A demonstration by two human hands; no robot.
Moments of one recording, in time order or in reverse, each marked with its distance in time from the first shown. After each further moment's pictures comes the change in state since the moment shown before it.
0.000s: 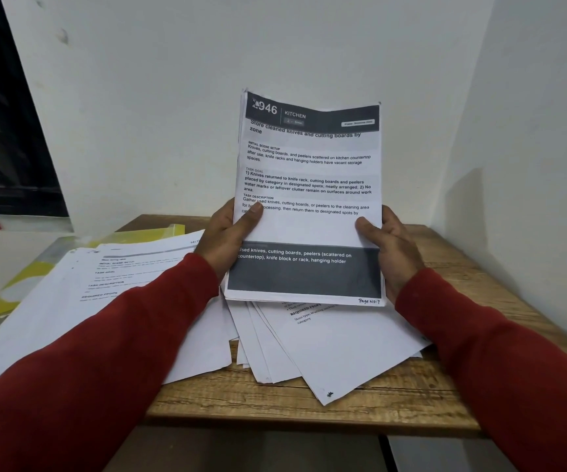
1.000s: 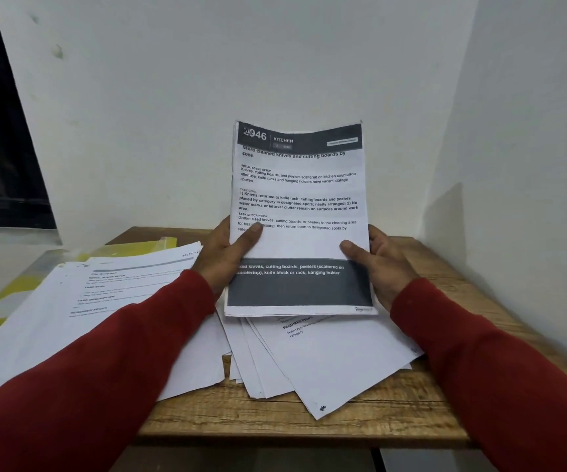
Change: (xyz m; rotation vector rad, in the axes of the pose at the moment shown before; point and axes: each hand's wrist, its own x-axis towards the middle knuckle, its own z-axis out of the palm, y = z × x) left_hand -0.005 -0.005 0.003 0.028 0.003 -0.041; right_hand 0.007 0.005 -0.014 -0.100 -0.085 0.041
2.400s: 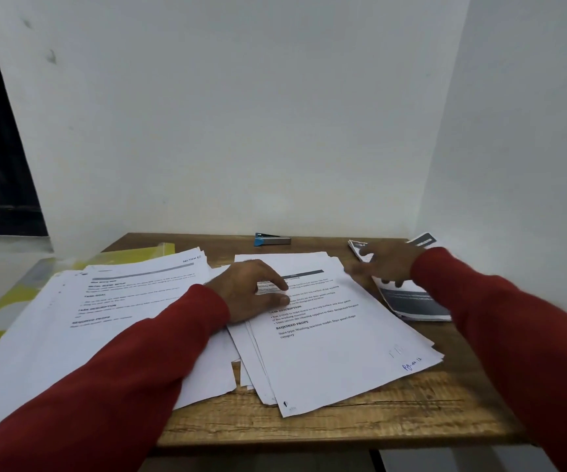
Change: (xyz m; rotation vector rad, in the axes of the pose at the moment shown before) left_hand 0.001 -0.024 -0.010 0.984 -0.504 0.110; right_hand 0.026 -0.039 -0.028 -1.389 -0.279 0.361
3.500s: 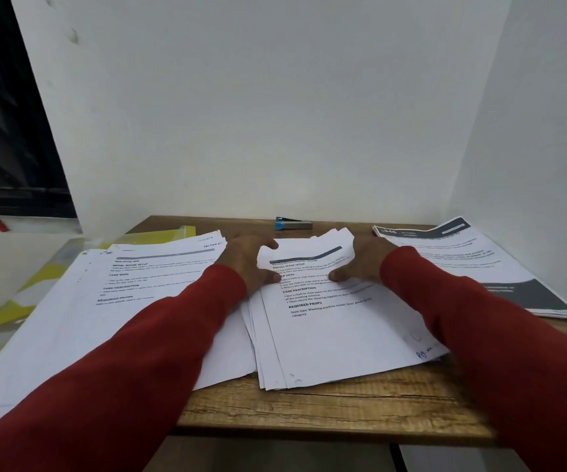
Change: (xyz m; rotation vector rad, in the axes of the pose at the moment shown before) left_hand 0.000 -0.012 -0.009 -0.051 0.212 -0.300; right_hand 0.023 -0.055 0.042 -0.027 0.042 -0.150
